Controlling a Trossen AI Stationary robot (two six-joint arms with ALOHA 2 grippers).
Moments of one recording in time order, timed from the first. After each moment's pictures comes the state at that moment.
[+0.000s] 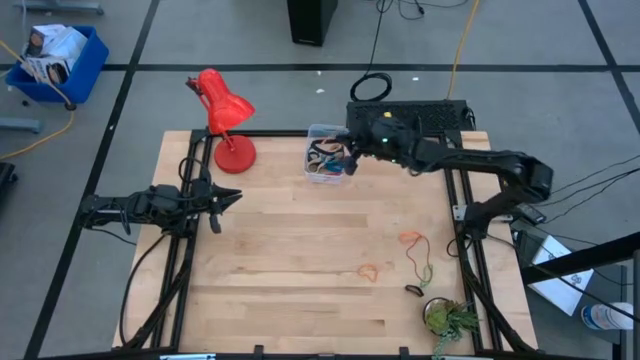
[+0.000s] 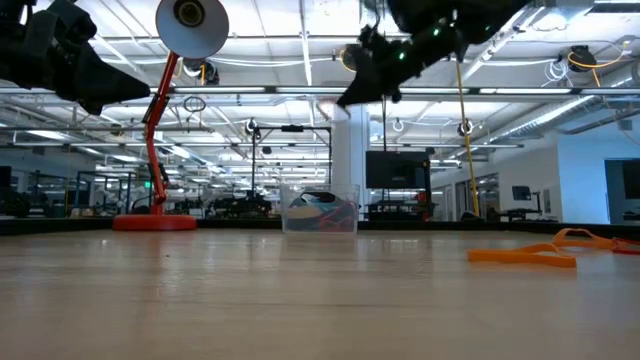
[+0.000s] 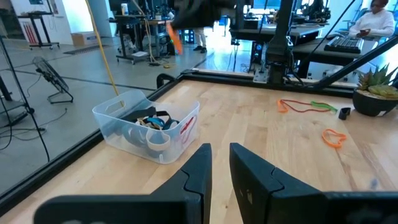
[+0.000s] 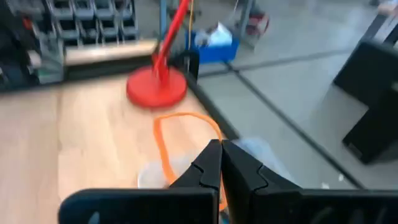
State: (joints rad) left arm -0.07 0.01 0.20 -0.32 -0.35 -0.06; right arm -0.40 1.49 1.04 0.09 0.10 -0.06
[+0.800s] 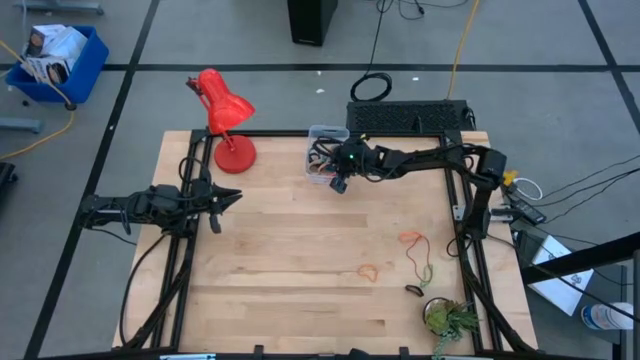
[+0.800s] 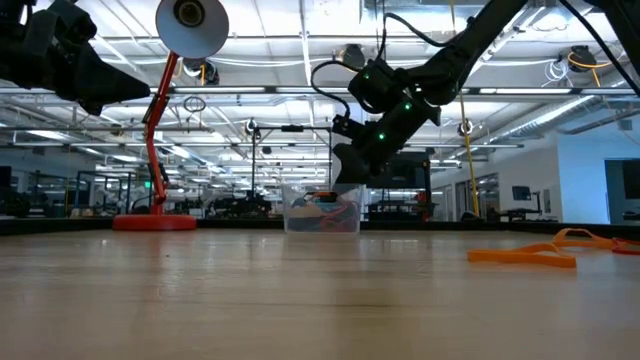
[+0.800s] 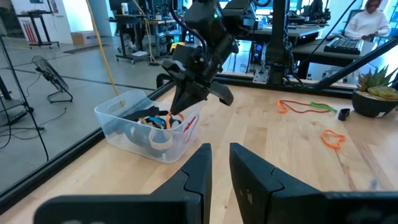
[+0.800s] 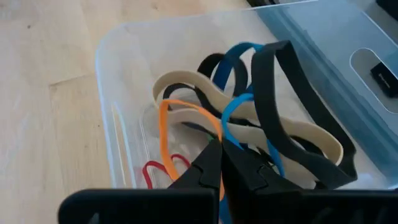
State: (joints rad) left arm -0.07 0.01 0.20 -0.32 -0.35 -0.07; right arm -0.41 1.85 1.04 0.10 0.08 -0.06
